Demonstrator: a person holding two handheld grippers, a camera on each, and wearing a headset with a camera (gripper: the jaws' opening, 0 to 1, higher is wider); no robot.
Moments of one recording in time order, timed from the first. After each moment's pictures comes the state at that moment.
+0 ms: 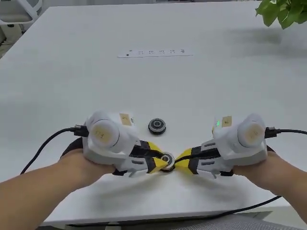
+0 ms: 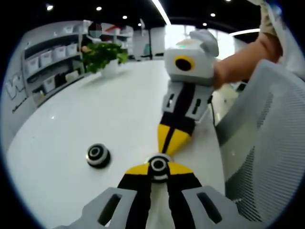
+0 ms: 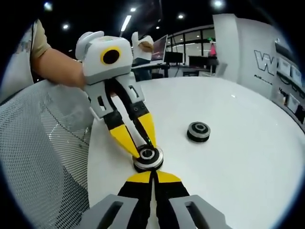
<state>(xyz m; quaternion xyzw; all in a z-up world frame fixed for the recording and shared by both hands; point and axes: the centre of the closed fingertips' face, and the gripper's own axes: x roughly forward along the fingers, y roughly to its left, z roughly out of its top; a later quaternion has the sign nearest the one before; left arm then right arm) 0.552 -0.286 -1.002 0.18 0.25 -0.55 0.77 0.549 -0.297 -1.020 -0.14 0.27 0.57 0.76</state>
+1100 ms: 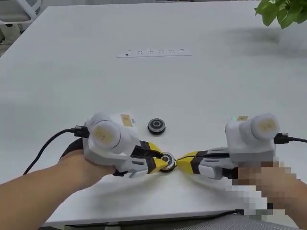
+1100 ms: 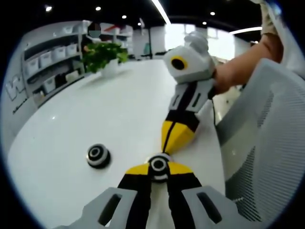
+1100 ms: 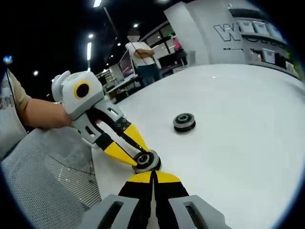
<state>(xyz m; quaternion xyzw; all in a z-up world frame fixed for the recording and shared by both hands) 0.553 -0.286 -1.003 0.19 0.25 -0.55 0.77 0.550 -0.303 -1.014 0.03 0.32 0.51 0.80</state>
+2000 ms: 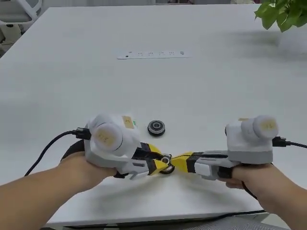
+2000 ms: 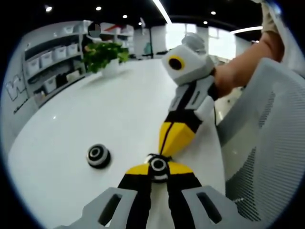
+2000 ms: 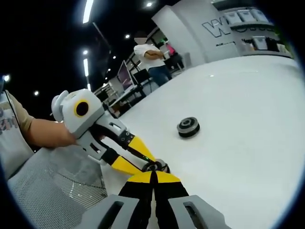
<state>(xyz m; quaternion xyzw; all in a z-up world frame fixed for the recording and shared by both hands) 0.552 -0.287 -1.004 0.19 0.25 -0.54 0.78 0.548 -0.291 -1.000 0.11 0.32 0.51 0.79</state>
